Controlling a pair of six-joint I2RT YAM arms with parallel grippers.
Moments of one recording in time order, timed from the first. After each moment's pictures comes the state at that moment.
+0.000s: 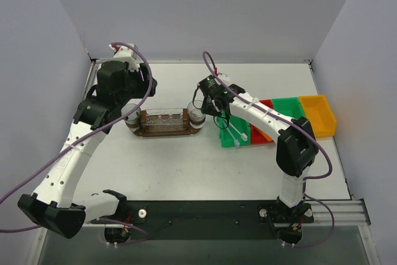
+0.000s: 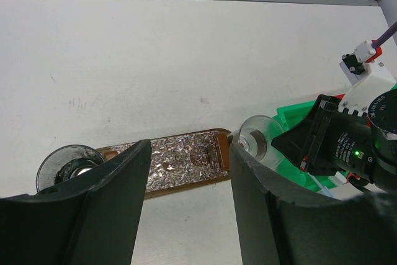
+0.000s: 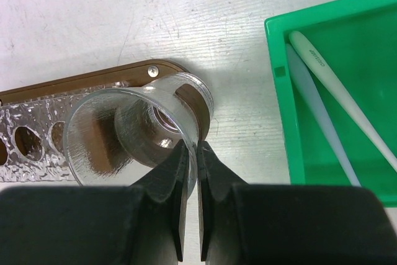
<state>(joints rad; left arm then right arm) -0.38 1.19 1.40 -0.57 -0.10 -0.32 0.70 1.85 1.54 -0.67 0.29 0.83</state>
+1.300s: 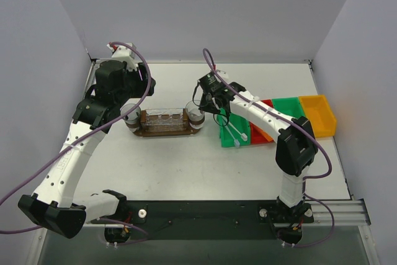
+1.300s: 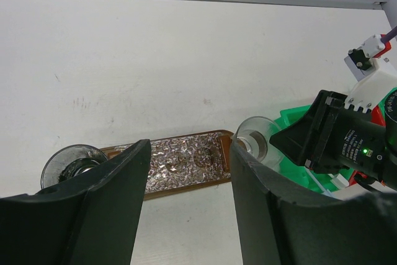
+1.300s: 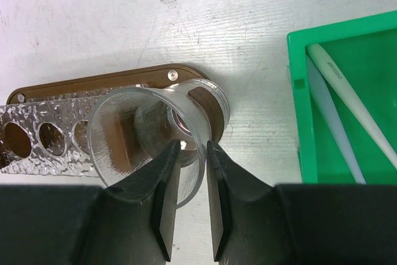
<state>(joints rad) -0.36 1.19 1.40 -0.57 -0.10 -0.32 0.70 1.86 1.57 -0.65 0.25 0.81</state>
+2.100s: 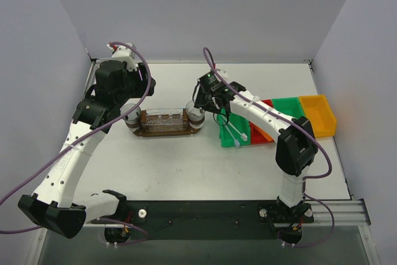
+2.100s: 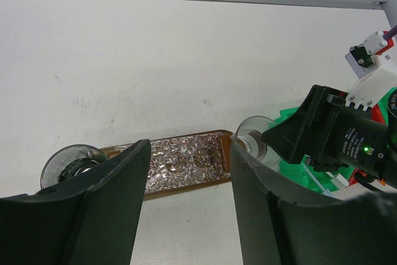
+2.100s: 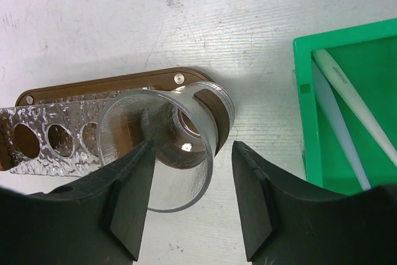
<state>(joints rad) -0.36 1.19 1.40 -0.57 -0.10 -0.32 0.70 1.86 1.58 -0.64 0.24 0.81</state>
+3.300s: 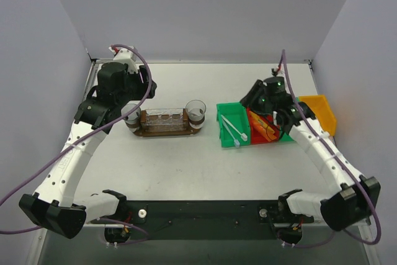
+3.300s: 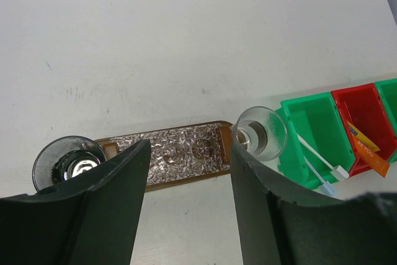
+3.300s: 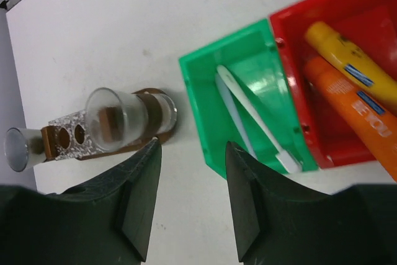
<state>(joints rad) -0.36 1.19 1.38 -0.57 -0.07 -0.33 0.42 1.31 1.20 -0.54 0.11 0.74</state>
